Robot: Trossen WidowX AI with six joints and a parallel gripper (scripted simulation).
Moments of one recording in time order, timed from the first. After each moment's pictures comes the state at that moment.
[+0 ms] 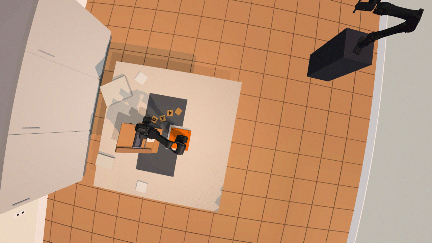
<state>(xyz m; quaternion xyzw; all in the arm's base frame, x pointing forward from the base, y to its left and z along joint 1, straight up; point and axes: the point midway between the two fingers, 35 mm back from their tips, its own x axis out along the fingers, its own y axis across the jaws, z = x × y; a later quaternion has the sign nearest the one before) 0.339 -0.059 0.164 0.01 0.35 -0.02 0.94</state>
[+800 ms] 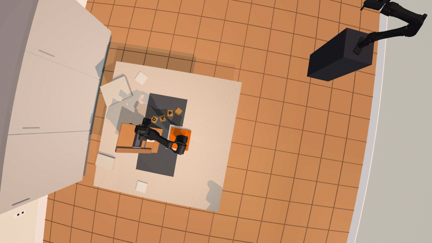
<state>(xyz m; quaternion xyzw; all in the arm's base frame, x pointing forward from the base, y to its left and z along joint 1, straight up) 0.340 -0.047 0.164 0.01 0.35 -0.02 0.94</state>
